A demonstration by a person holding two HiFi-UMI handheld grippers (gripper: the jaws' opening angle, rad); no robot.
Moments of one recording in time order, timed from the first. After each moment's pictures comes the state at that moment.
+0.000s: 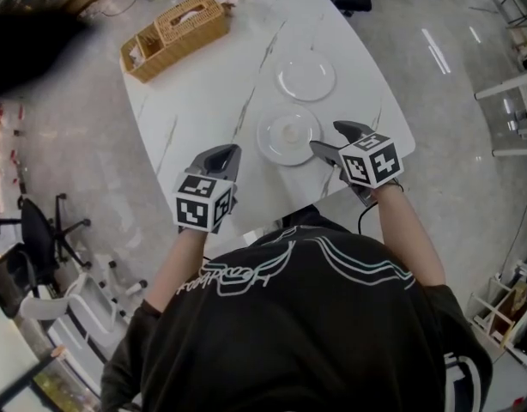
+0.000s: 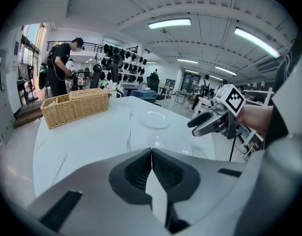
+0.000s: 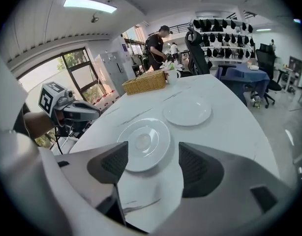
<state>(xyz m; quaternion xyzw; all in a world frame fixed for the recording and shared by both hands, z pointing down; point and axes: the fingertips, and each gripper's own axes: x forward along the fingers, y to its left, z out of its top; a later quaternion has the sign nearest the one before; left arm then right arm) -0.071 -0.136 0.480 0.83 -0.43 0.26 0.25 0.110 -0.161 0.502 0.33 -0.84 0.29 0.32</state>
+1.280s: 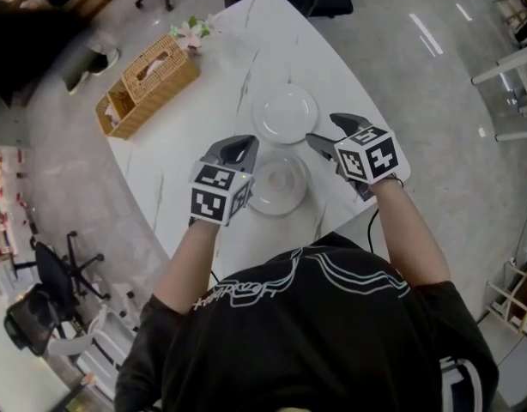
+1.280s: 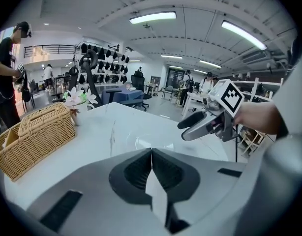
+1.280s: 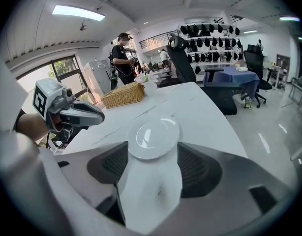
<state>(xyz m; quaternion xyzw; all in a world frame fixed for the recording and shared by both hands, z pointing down) 0.031 -0.276 0.477 0.87 -0.35 0.28 0.21 0.162 -0.286 0.503 0.38 -0.83 0.30 0.29</state>
